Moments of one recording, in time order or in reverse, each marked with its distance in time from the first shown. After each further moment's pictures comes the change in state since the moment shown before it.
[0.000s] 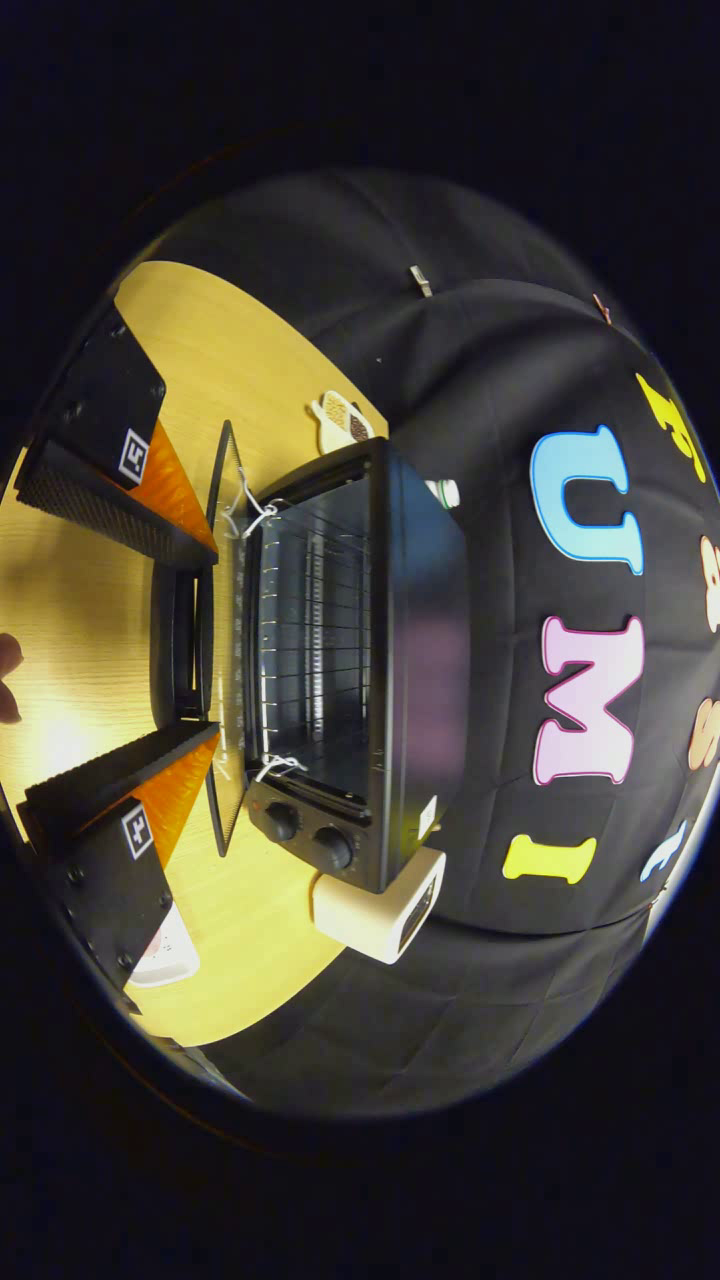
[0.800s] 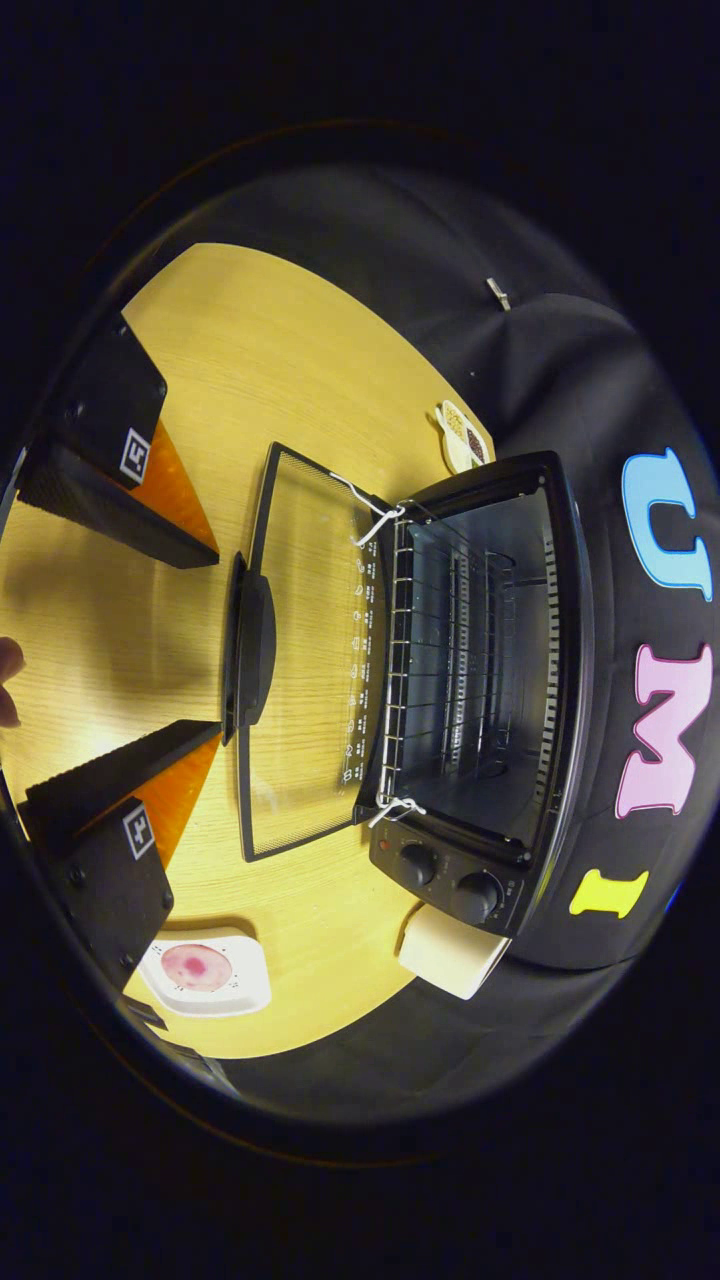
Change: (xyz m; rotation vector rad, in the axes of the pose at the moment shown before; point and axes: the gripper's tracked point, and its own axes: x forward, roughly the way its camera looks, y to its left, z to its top) arm -0.008 0.007 -0.086 -0.026 0.237 0.068
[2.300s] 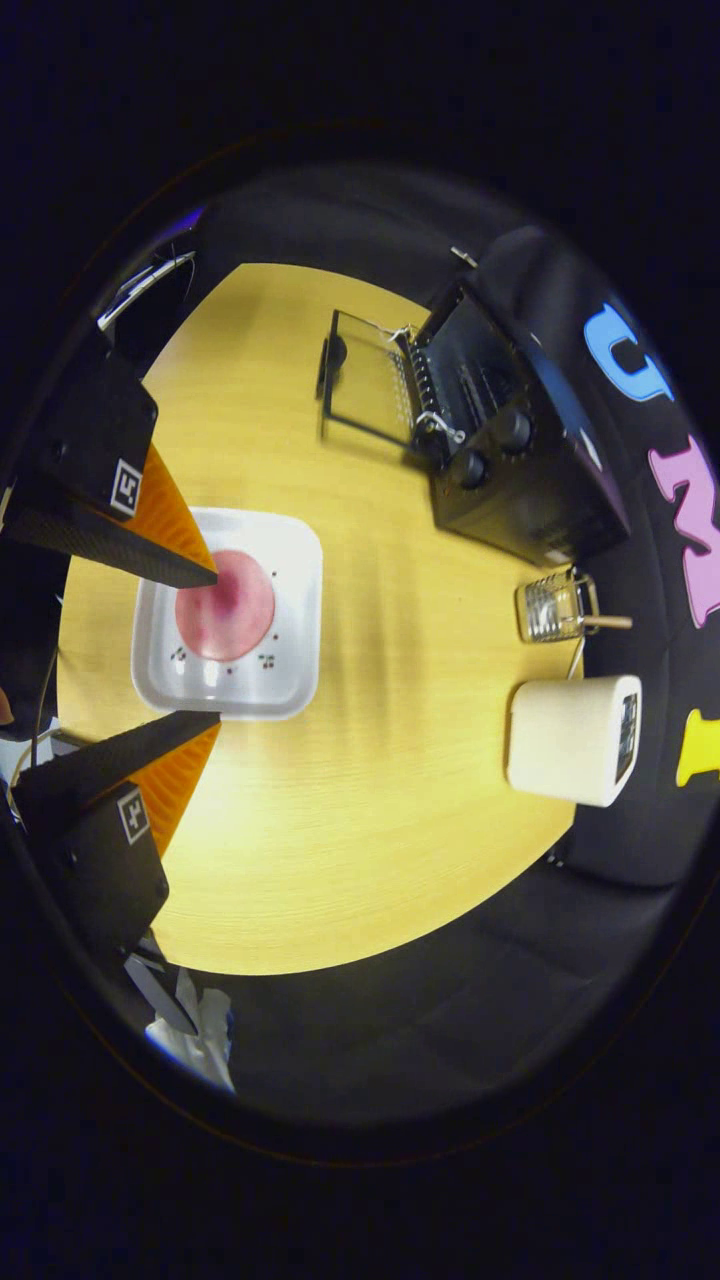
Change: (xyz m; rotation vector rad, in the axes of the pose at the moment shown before) arm -0.058 -0.353 -0.042 0.107 0.395 0.033
